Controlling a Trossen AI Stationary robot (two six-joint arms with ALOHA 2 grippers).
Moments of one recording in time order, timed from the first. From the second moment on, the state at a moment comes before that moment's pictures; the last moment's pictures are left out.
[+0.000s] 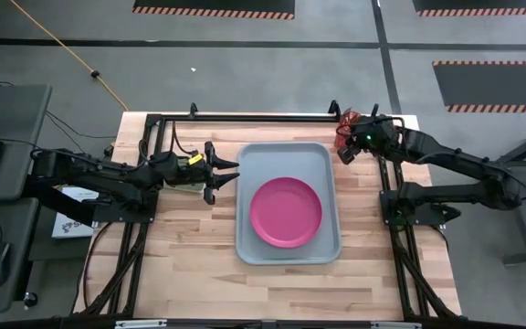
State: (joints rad) left arm 0.12 1.12 0.33 0.92 0.03 -0.04; right arm -0.44 0.93 0.87 -0.74 0.45 0.18
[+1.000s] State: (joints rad) left arm 0.12 1.12 0.33 0.92 0.01 0.01; right arm -0.59 1.07 0.87 -0.70 0.42 0.02
